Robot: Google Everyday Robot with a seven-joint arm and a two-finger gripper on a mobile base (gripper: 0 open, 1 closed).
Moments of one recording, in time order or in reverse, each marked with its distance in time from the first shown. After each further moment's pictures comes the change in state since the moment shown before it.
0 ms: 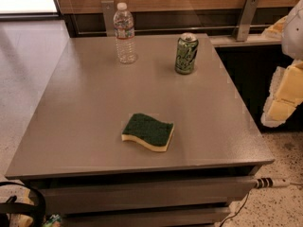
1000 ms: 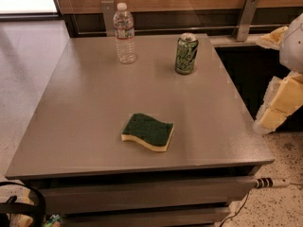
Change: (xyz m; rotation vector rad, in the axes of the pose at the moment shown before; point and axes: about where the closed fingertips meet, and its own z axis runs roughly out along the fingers) arm -0.007 0.009 0.014 0.004 -0.137 0.009
